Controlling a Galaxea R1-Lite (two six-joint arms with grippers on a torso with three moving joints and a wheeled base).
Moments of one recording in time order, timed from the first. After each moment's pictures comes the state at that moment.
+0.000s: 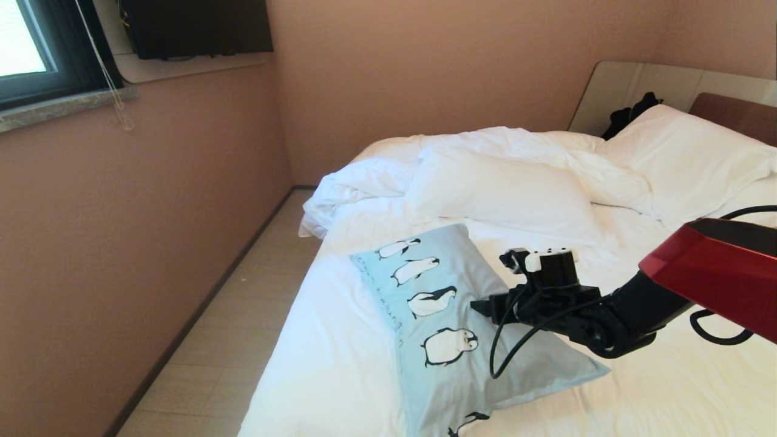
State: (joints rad) left arm 0.00 0.00 0.00 -0.01 0.00 0.00; right arm 0.30 2.23 -0.99 -0.69 0.05 0.07
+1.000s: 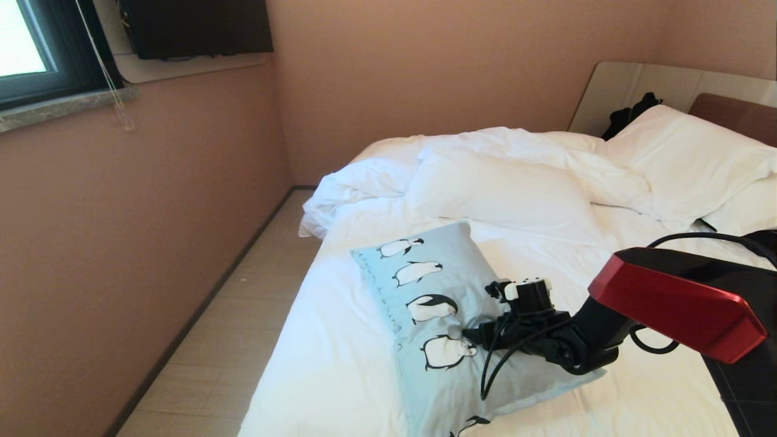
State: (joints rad) left arm 0.00 0.00 0.00 -0.01 0.00 0.00; right arm 0.31 2.45 -1.06 -0.70 0.04 0.06
